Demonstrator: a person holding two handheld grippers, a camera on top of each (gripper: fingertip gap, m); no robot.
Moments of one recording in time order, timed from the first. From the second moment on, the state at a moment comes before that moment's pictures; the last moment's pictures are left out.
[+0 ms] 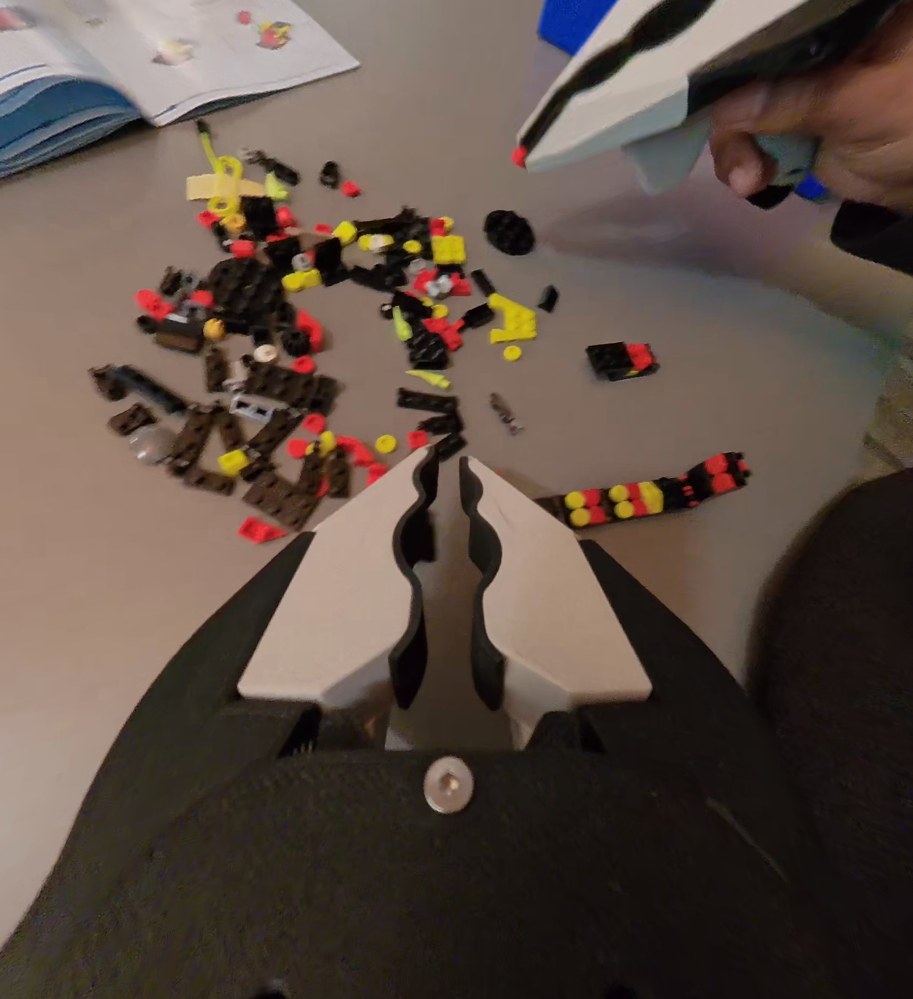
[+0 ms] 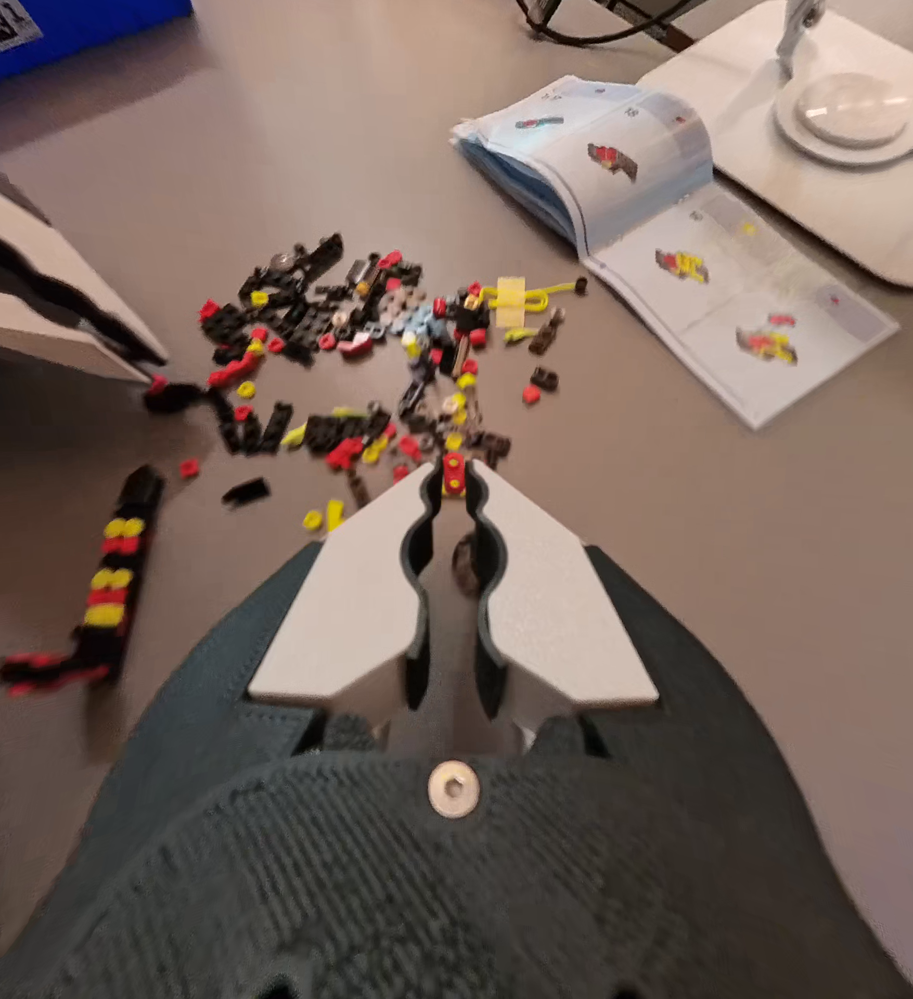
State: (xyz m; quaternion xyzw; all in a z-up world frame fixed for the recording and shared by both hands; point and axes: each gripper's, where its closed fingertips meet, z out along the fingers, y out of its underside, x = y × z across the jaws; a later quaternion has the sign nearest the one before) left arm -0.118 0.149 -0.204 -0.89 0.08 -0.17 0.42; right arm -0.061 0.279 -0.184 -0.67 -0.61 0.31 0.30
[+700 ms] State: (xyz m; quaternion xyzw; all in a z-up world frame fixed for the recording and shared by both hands) left arm 0.004 0.194 -0.231 -0.89 0.27 -0.24 0.28; right arm 0.024 0.173 -0.214 -0.65 -0.65 0.34 0.21
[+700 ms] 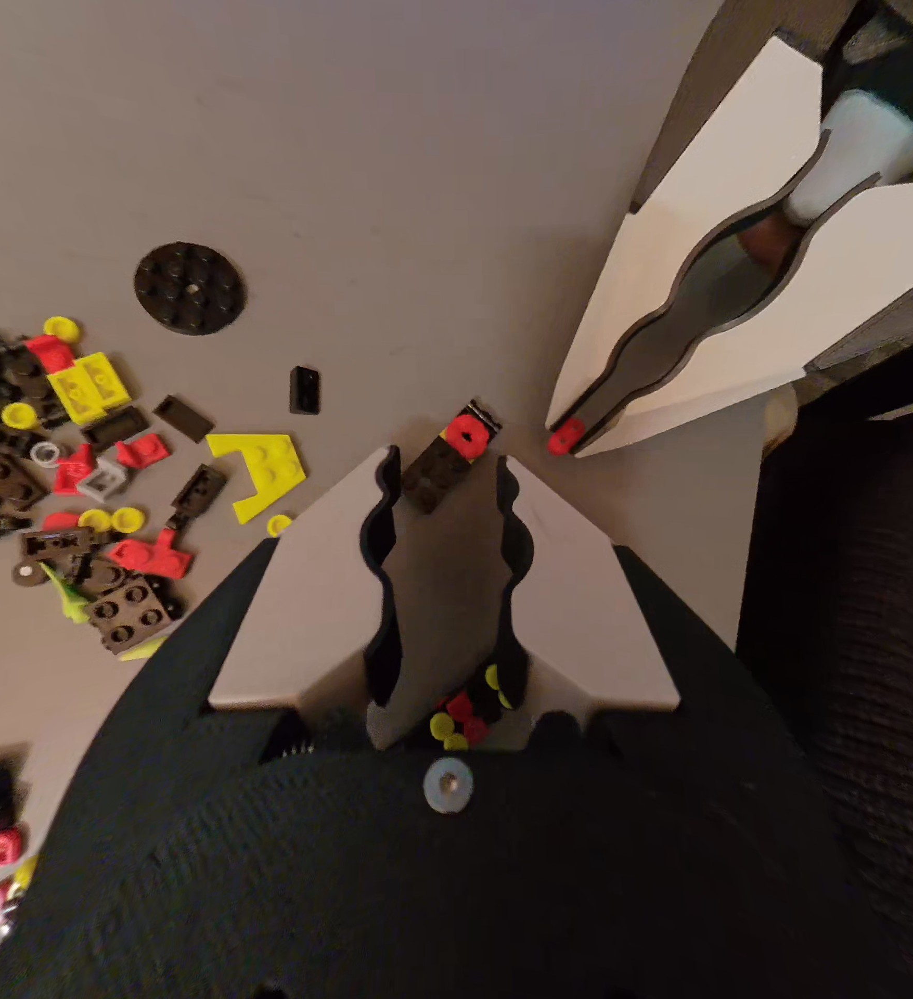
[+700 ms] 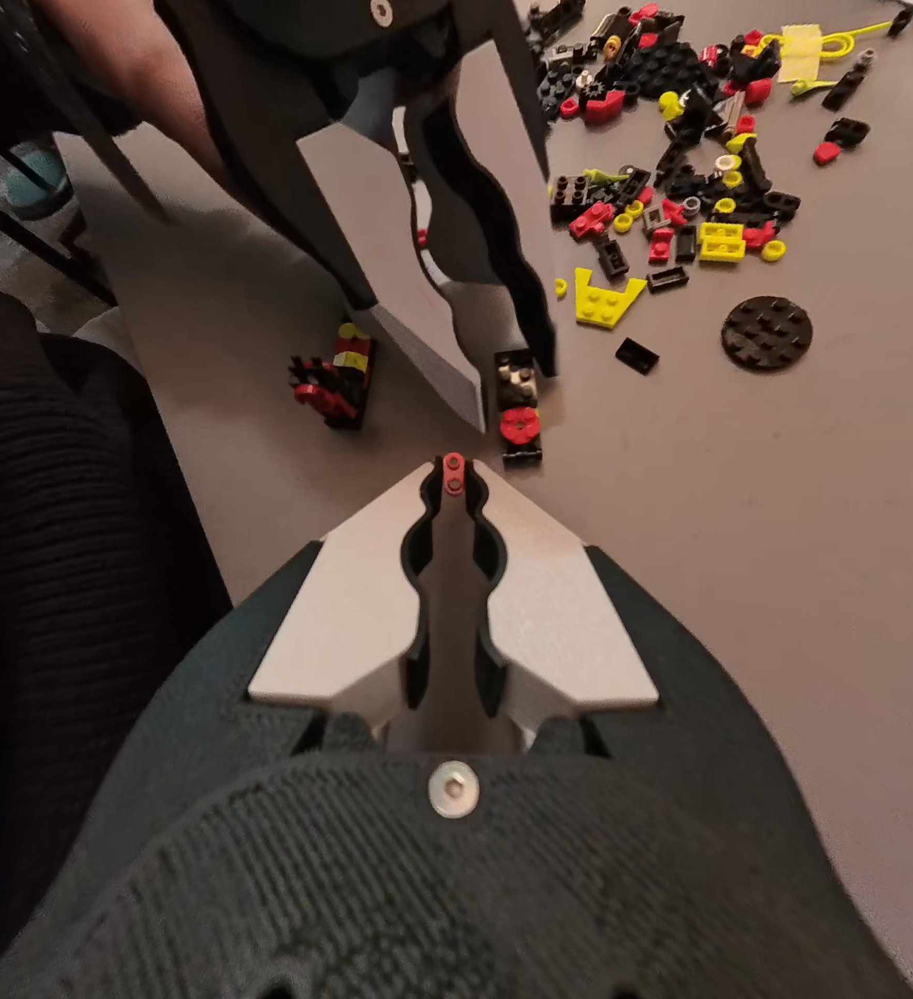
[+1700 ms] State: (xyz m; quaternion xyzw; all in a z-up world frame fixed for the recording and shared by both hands) left arm 0.015 0.168 -0.222 -0.88 0.19 -0.38 0.22; right arm 0.003 0.186 -0.223 -0.70 -0.59 0.33 0.22
